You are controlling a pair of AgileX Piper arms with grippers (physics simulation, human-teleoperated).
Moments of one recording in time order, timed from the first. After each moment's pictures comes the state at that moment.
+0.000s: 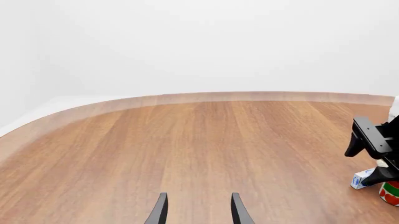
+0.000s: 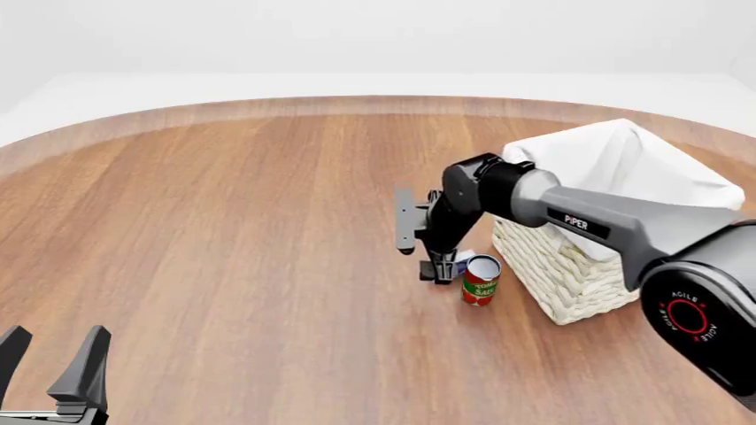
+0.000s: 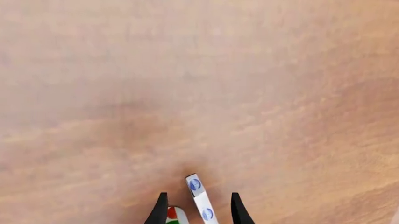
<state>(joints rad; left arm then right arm) 0.00 0.01 0.00 0.00 0.00 0.48 2.02 -1.53 0.78 -1.13</state>
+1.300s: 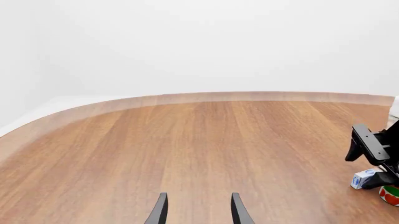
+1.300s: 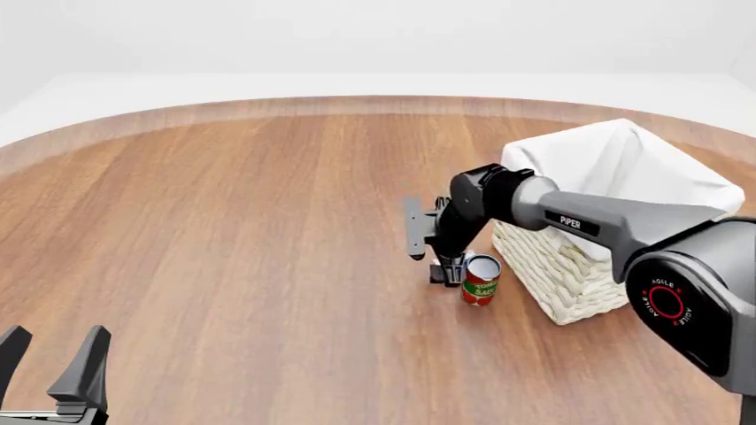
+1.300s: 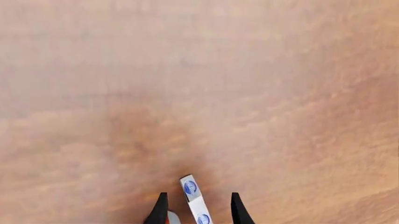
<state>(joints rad) 0.00 0.01 0.00 0.00 0.00 0.44 2.08 -1.52 0.73 -1.20</state>
